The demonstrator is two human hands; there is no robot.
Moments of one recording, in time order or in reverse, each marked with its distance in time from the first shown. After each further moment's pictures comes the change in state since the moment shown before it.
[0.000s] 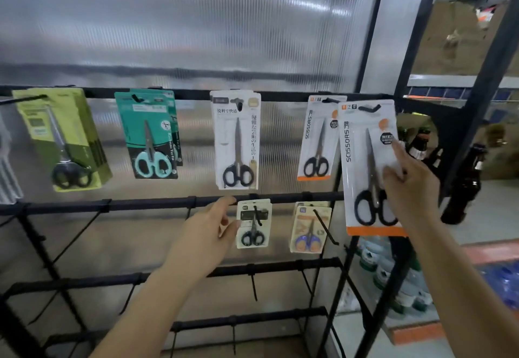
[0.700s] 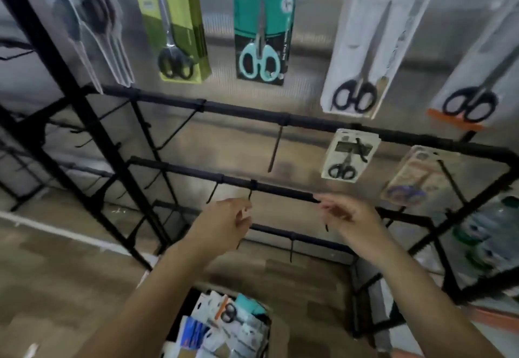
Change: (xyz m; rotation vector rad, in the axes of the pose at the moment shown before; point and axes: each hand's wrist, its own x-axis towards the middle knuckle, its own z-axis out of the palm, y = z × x) left_hand -0.108 -0.127 0.009 0.065 -0.313 -0.441; right_hand -0.168 -0.036 0.145 0.259 -1.083 0.029
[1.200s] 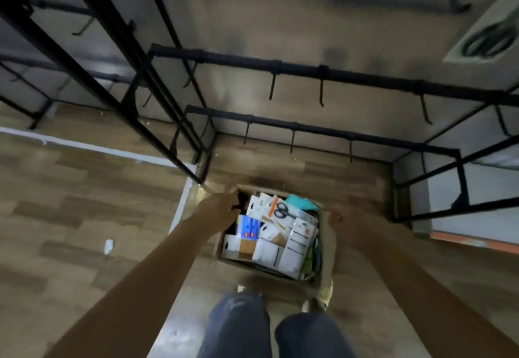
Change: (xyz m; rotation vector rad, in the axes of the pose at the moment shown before) left_hand -0.087 -0.256 0.070 0.138 -0.496 -0.375; right_hand -0.040 0.117 0.272 -0.275 -0.403 0.566
